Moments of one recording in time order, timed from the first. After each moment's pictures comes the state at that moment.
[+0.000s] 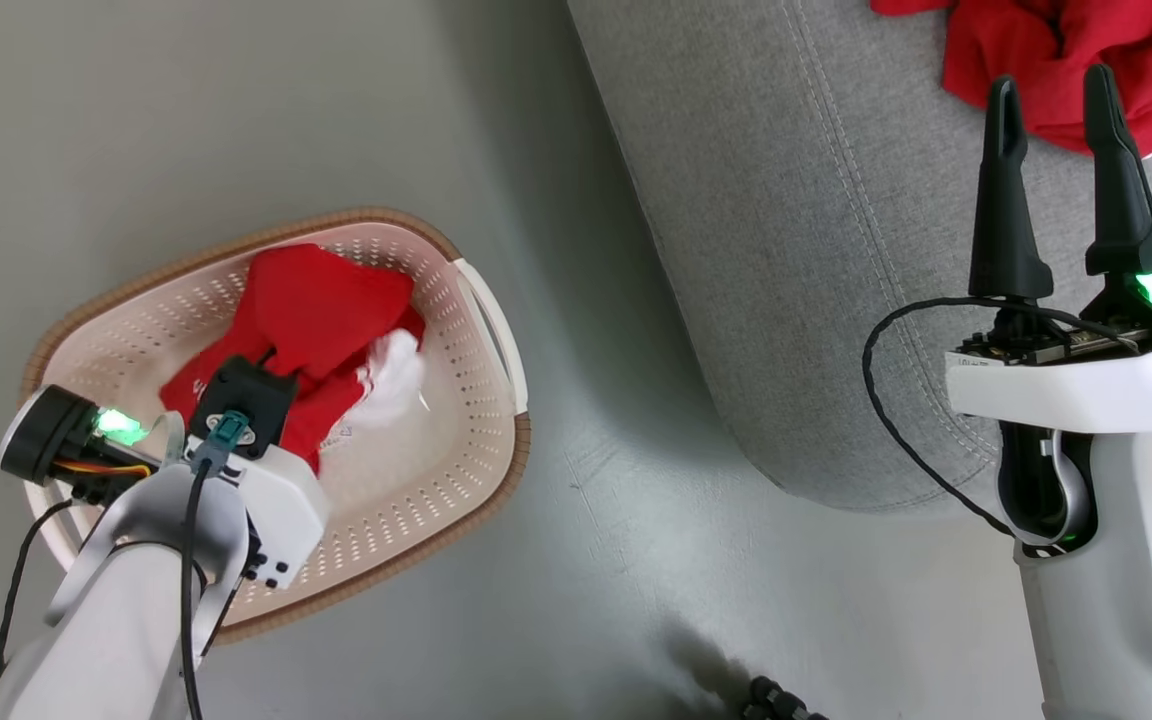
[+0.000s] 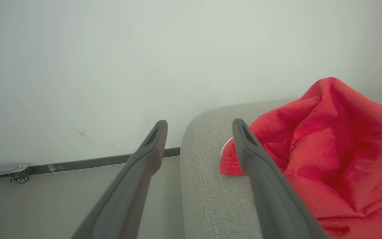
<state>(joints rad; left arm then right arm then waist) -0.43 0.40 -0.38 0.25 -0.05 0.01 0.21 -0.45 -0.04 -0.01 0.11 0.28 0.13 -0.25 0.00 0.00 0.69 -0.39</state>
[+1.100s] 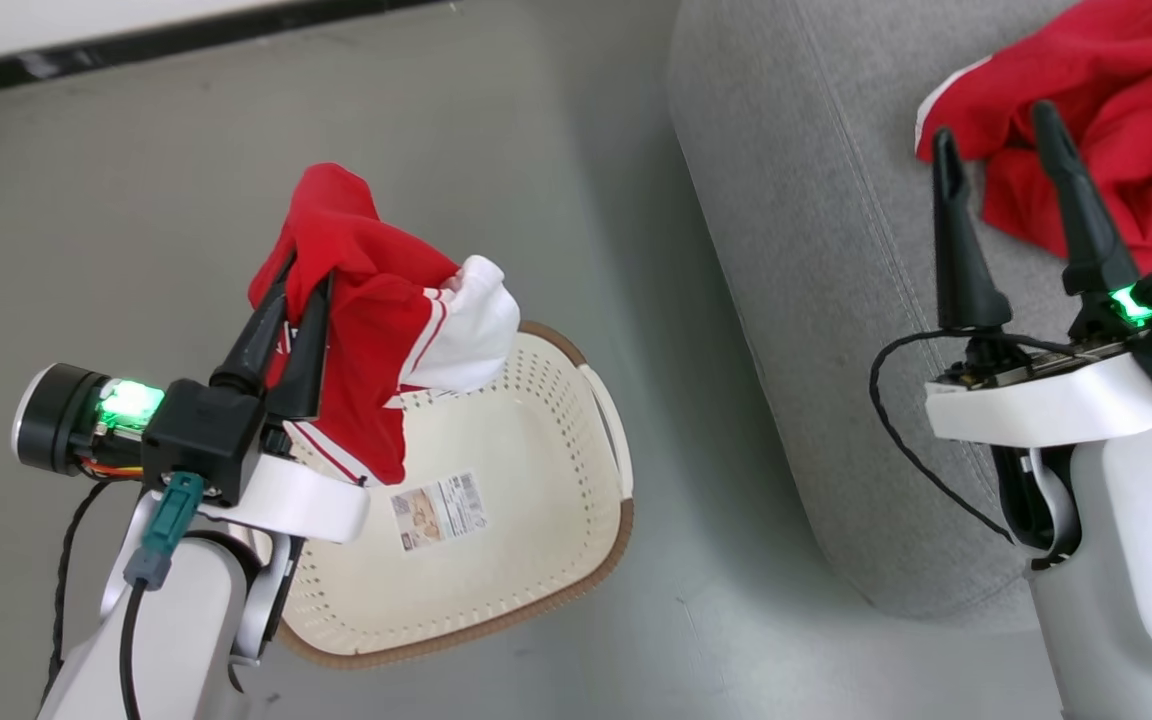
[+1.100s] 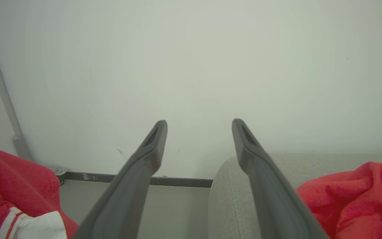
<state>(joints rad) -0.41 0.28 -0.32 0.10 -0.11 0.12 -0.20 -0.45 -0.12 0.05 0.19 0.15 0.13 -0.25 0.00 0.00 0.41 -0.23</state>
